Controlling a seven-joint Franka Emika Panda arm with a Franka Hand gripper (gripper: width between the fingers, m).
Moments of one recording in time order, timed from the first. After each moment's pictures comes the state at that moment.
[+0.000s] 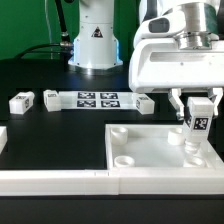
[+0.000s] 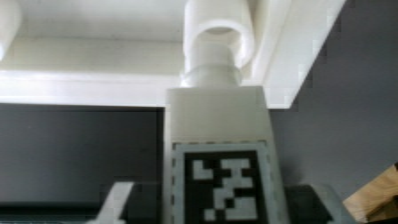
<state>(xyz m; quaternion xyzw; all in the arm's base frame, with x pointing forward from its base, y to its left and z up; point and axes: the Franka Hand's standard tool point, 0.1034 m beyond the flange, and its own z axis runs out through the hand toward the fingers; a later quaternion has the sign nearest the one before) 0.663 0.101 0.098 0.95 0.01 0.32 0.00</state>
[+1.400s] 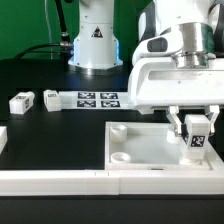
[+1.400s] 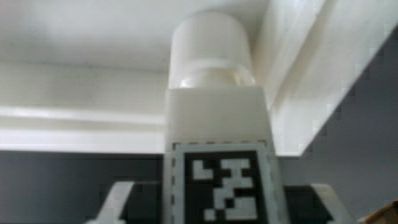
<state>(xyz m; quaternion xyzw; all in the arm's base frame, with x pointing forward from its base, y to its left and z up) 0.662 0.101 0.068 0.95 0.01 0.31 0.00</state>
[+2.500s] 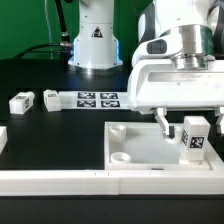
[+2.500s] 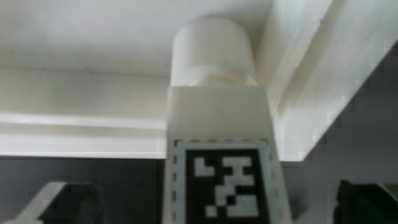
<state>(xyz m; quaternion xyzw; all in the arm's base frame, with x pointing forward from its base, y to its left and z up) 0.664 0.097 0.073 0.95 0.01 0.30 0.00</state>
